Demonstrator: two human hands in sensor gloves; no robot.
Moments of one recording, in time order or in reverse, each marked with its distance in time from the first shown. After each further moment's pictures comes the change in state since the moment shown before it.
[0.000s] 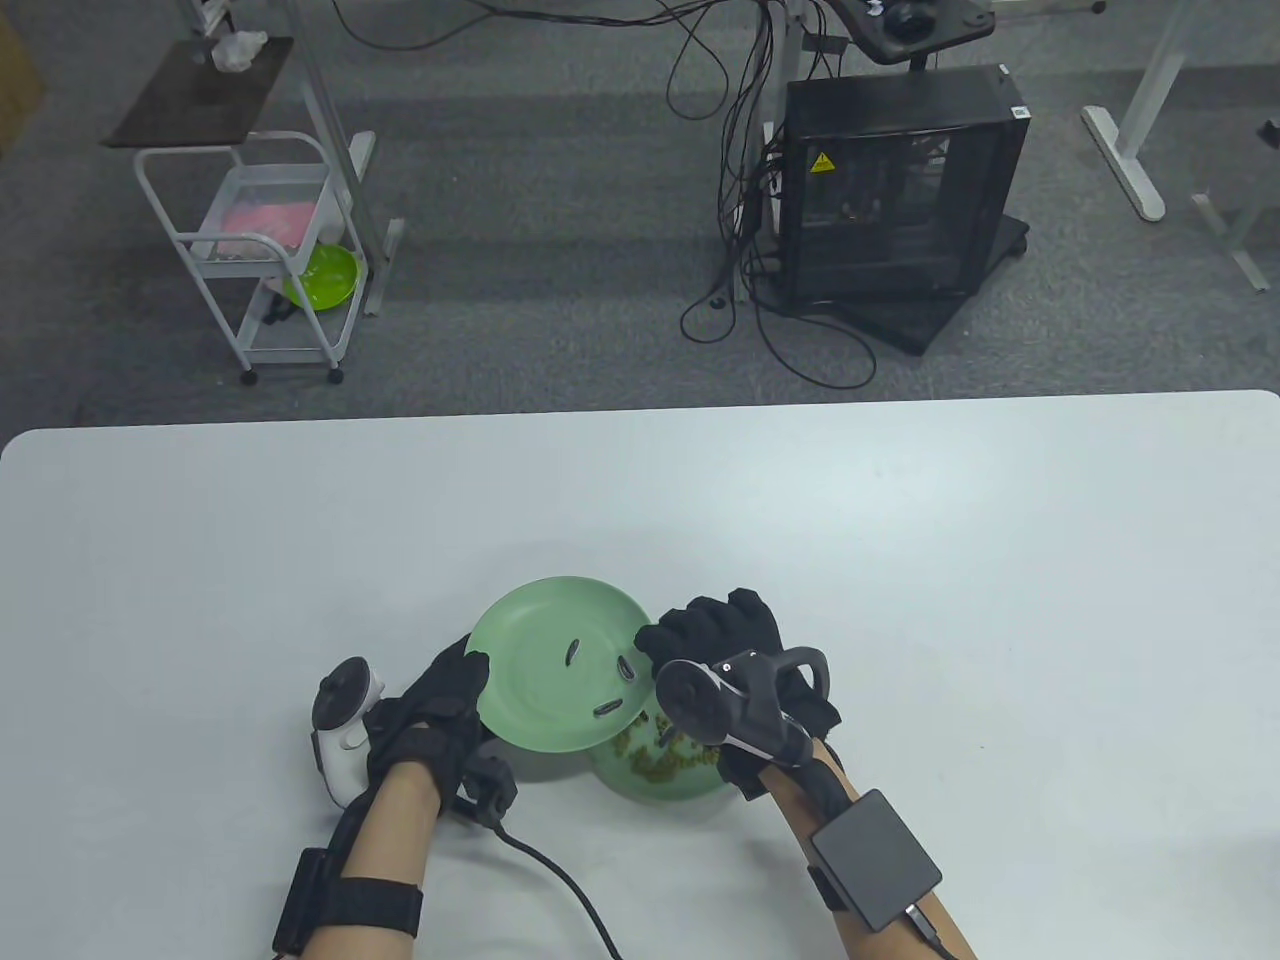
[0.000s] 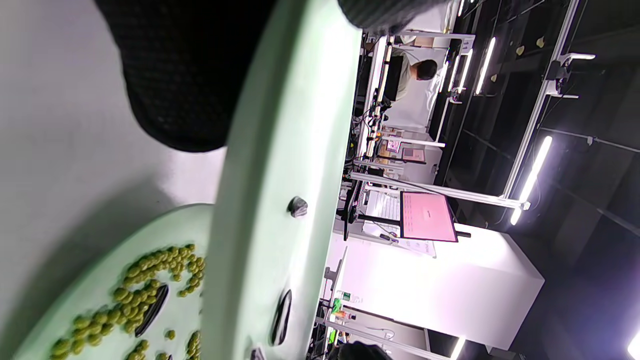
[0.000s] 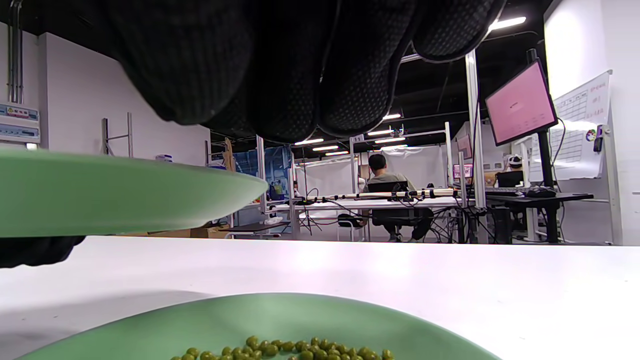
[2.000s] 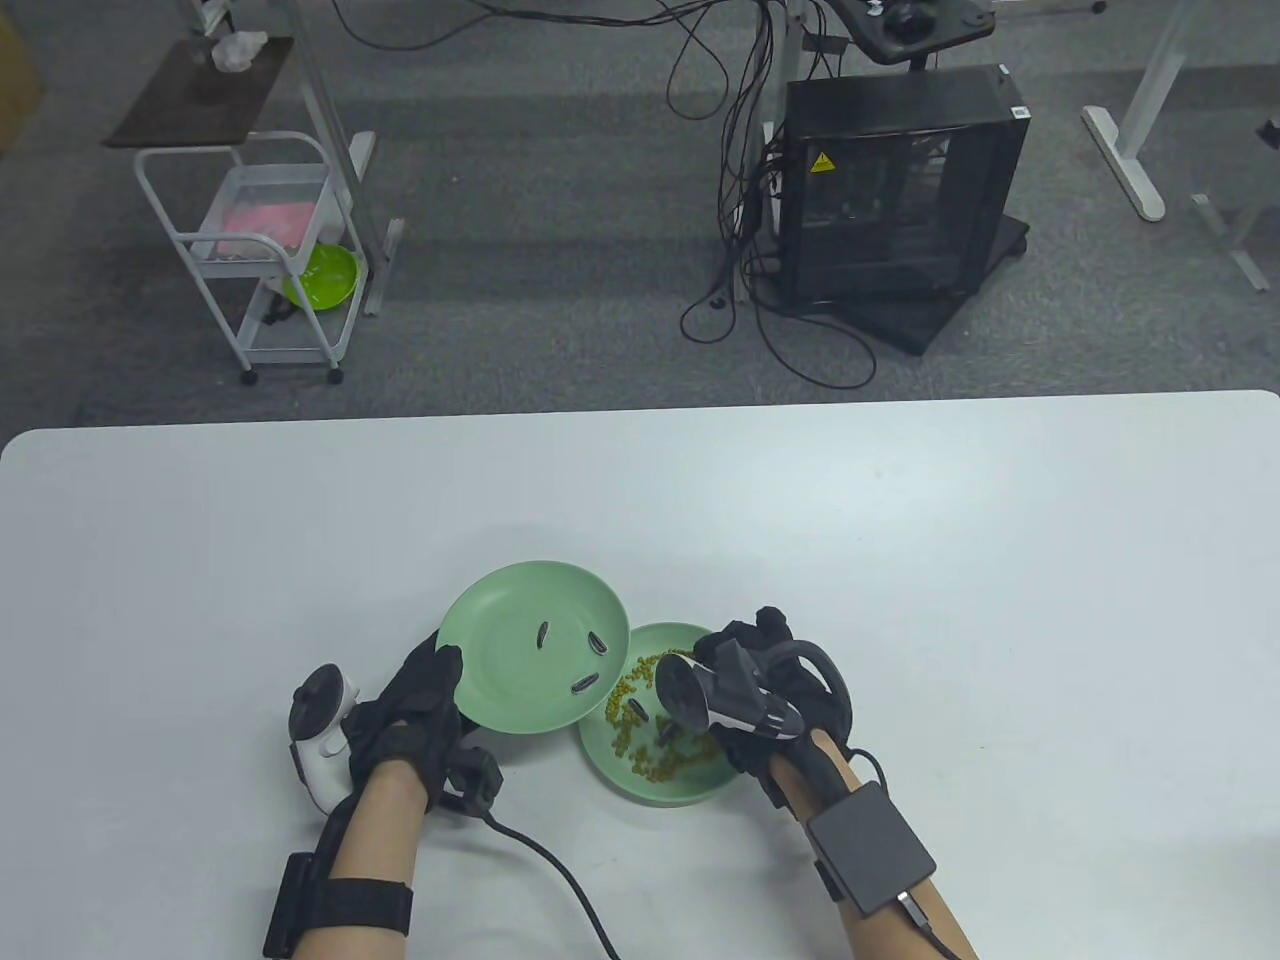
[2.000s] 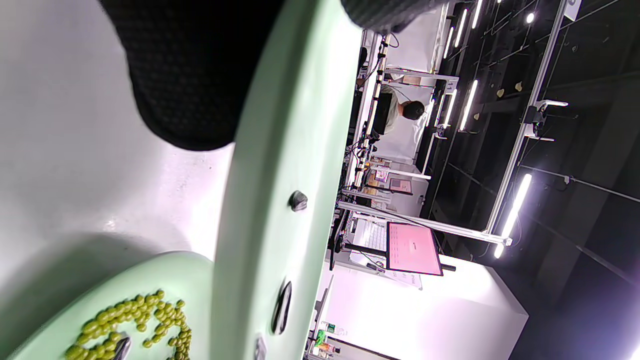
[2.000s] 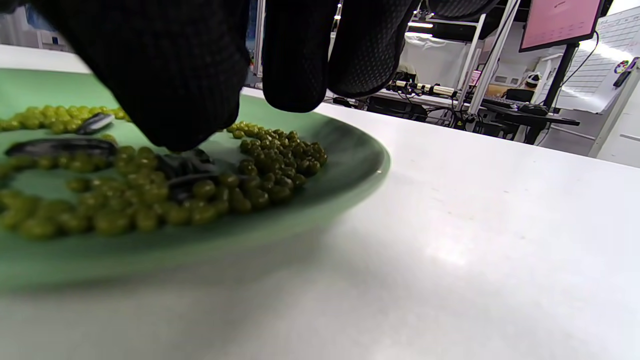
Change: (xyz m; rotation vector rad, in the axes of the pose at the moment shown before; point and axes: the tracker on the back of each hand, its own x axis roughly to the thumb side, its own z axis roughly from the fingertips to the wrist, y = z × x) left_hand 0.002 0.016 0.005 0.082 -0.023 0.052; right_hand -0.017 0.054 0.000 0.434 -0.025 0.231
